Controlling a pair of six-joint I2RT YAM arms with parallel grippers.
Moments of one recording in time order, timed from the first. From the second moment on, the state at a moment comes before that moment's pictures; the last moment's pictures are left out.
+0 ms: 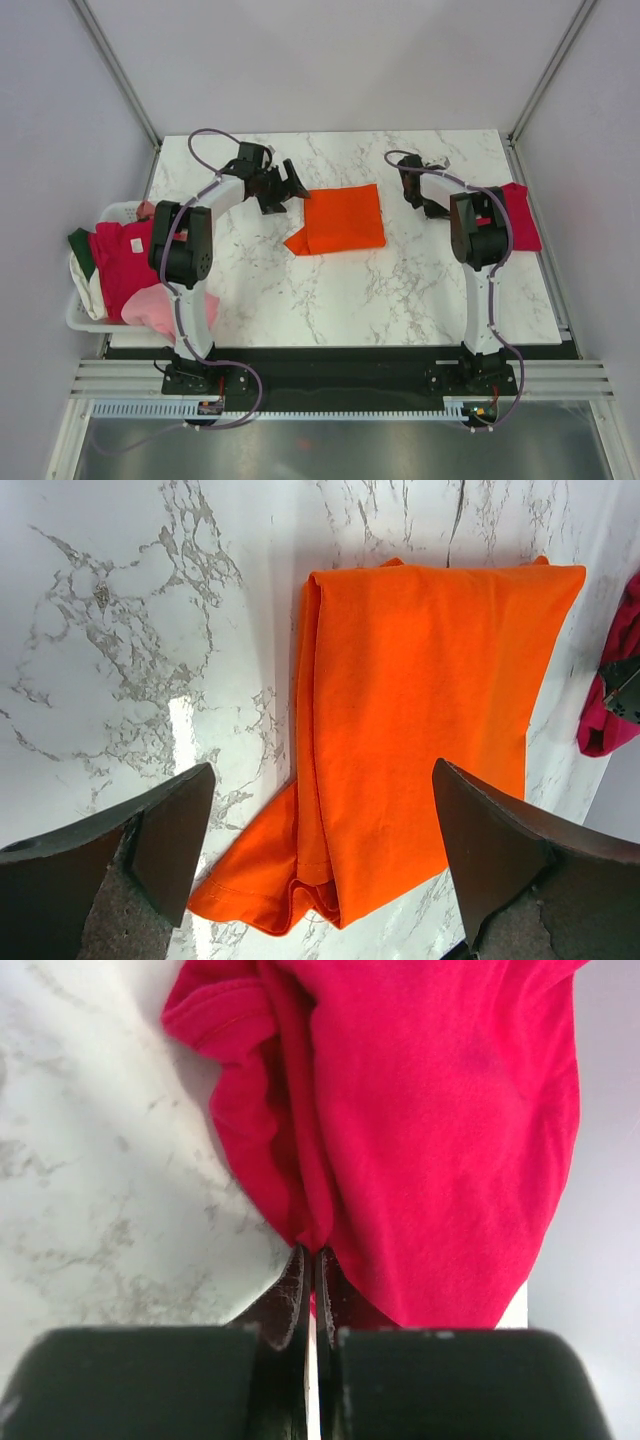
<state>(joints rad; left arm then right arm) -0.23 2.05 1.50 -0.34 0.40 -0.58 0.21 2.27 1.66 -0.74 0.89 0.31</state>
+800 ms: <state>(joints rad) -0.22 2.04 1.48 -0.34 0.40 -0.58 0.35 1.93 1.59 -0.55 0.27 0.40</state>
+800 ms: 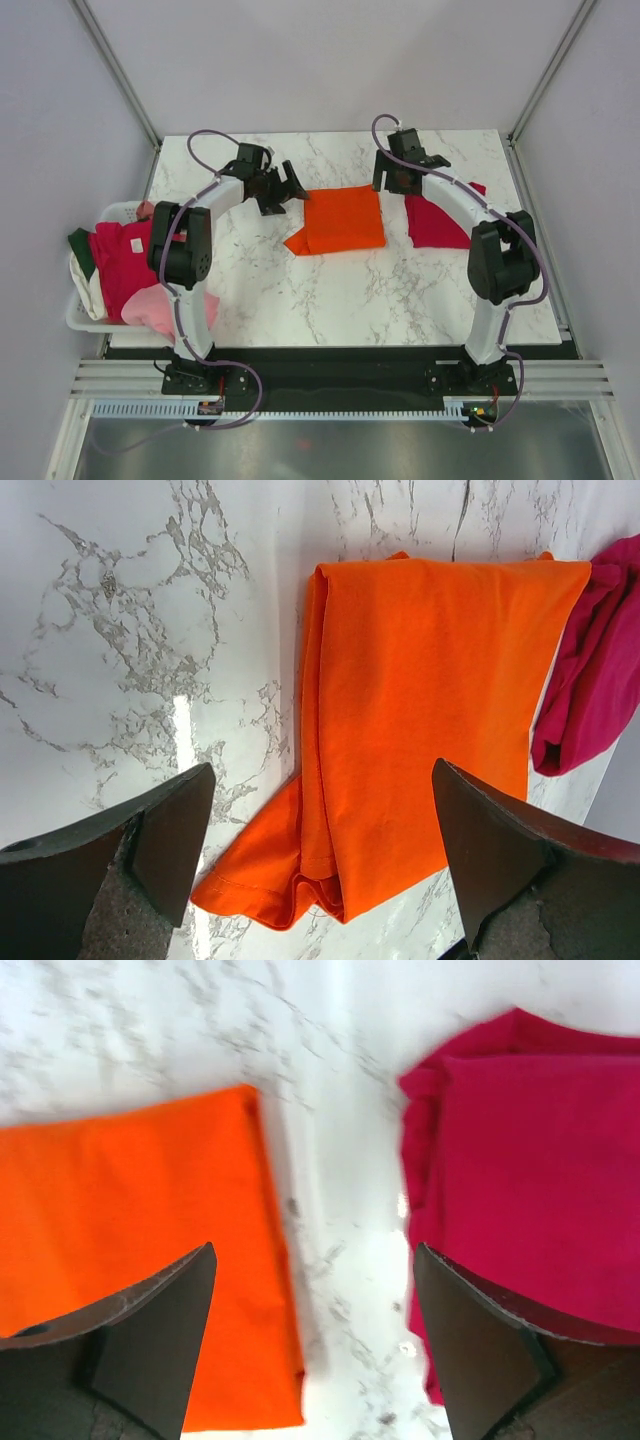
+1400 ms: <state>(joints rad) -0.25 2.16 1.59 -0.38 0.40 -0.57 0.27 2.11 1.56 -0.25 -0.13 0.47</state>
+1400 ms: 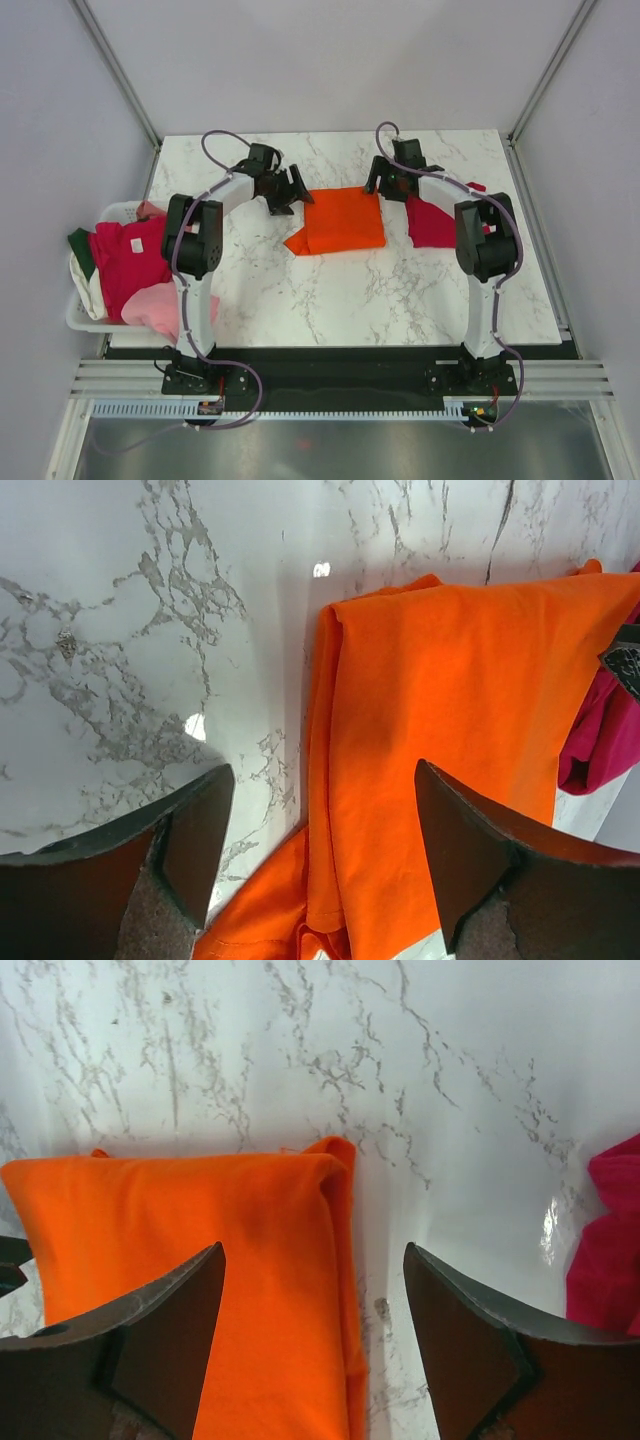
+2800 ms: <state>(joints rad) -0.35 2.14 1.53 -0.30 0.26 -0.63 0.30 2.11 1.44 -0.07 -0.25 0.53</state>
